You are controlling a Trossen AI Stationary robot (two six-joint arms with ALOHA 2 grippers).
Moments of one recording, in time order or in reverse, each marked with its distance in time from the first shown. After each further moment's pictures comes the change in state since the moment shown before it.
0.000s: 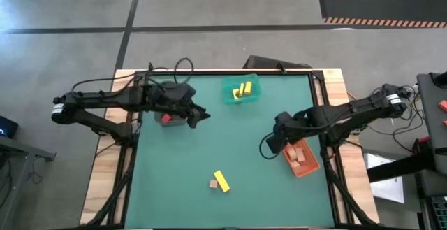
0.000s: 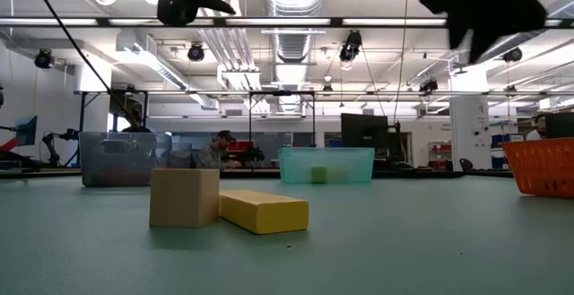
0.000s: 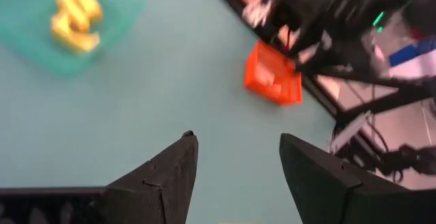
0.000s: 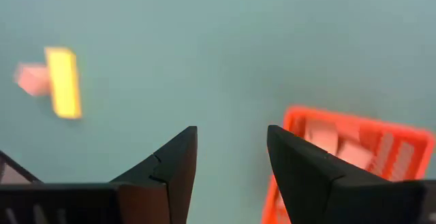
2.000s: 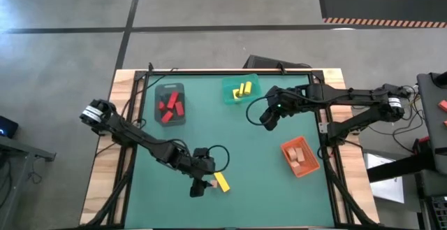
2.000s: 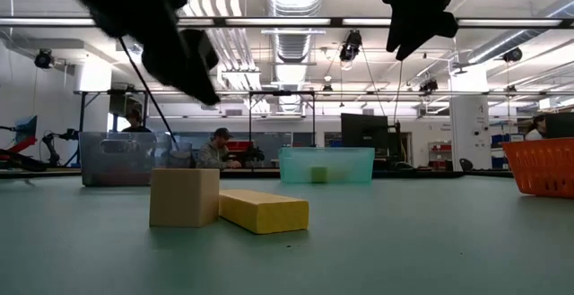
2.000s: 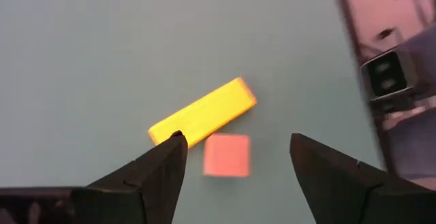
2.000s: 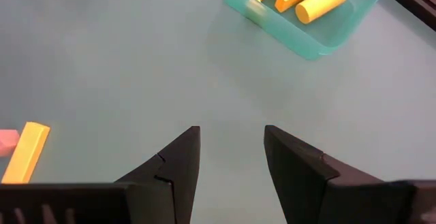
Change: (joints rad) left arm -0.519 0.448 -0.144 0.324 -0.043 0.293; right arm -0.296 0.027 0.126 0.081 0.147 -0.643
